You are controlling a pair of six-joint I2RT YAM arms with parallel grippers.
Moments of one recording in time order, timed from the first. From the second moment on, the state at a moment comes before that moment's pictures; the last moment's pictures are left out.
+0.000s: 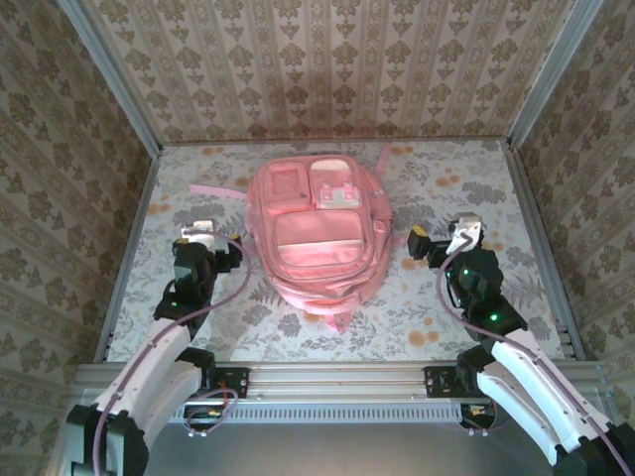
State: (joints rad) left arm -0.25 0.78 0.34 0.06 -0.28 -0.05; right arm 0.33 0.62 0.36 0.11 0.24 0.12
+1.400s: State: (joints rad) left arm -0.05 1.55 0.38 0.80 -0.14 0.09; right arm -0.02 1.53 0.37 0.85 0.07 0.03
